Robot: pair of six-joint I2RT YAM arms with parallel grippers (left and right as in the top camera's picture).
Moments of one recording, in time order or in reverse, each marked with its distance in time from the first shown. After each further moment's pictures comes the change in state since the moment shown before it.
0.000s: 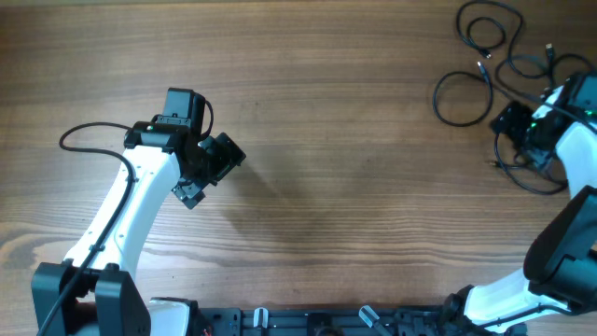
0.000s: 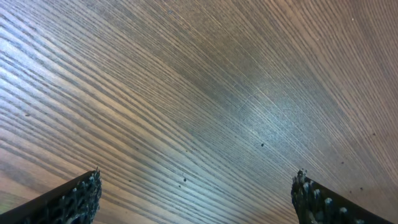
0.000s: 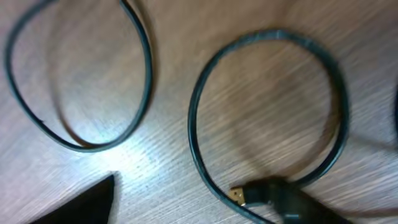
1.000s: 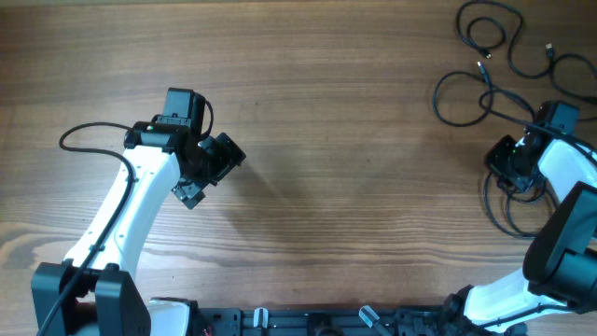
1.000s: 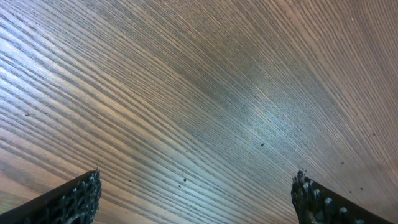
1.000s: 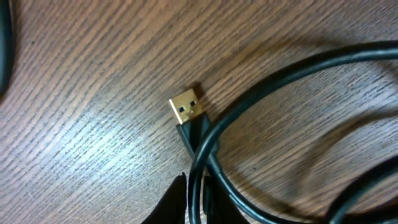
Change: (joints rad) left arm 0.000 0.000 0.000 0.000 0.000 0.000; right arm 0.008 0.000 -0.173 0.046 0.106 0.076
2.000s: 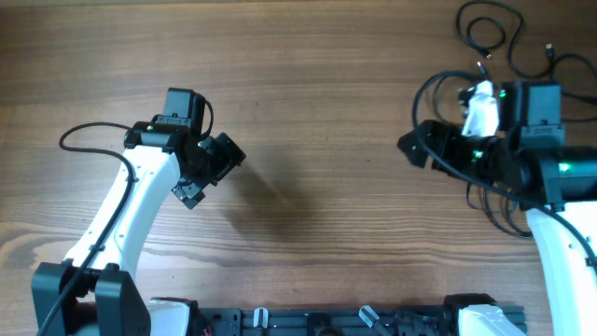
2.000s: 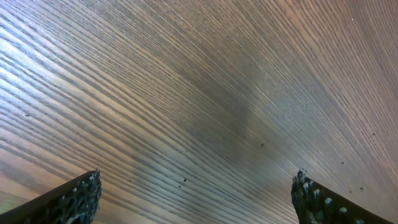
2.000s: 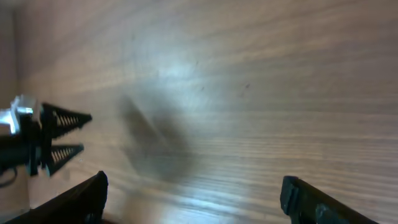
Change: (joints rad) left arm 0.000 0.000 0.000 0.000 0.000 0.000; right arm 0.497 -0.570 0.275 -0.583 -0.361 -0.003
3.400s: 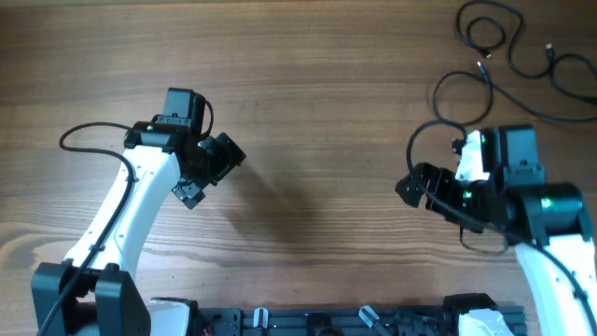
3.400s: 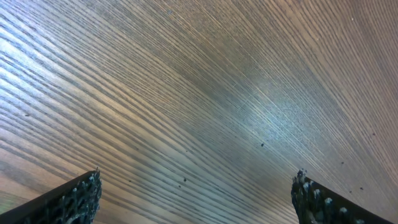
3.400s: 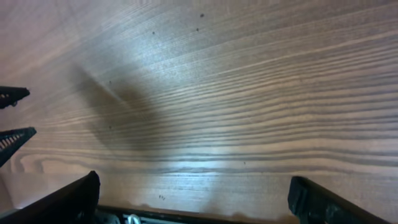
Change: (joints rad) left arm 0.000 0.000 0.000 0.000 0.000 0.000; right arm 0.023 -0.163 -0.246 -0.043 0.071 0.099
